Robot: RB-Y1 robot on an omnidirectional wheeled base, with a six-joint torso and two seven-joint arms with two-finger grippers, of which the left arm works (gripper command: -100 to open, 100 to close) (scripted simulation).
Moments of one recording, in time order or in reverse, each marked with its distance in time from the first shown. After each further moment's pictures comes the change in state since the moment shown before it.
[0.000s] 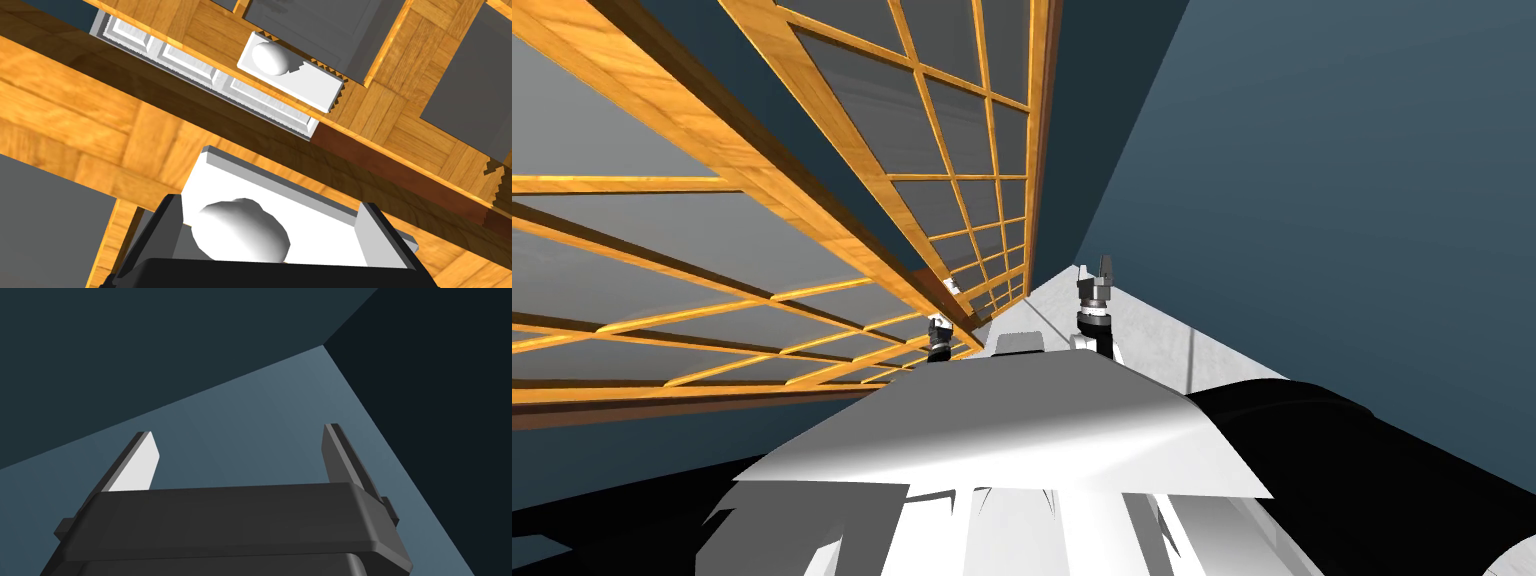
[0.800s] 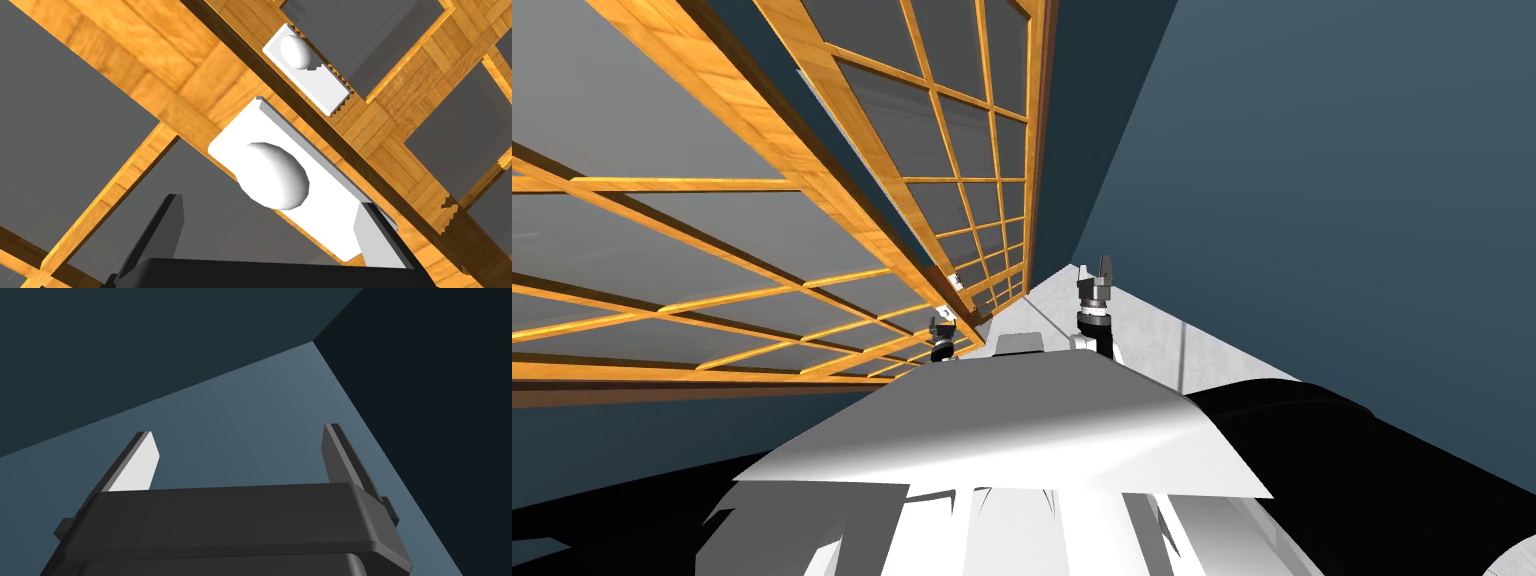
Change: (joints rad) arm -0.034 -0.015 -0.018 0.006 0.074 0.014 0.204
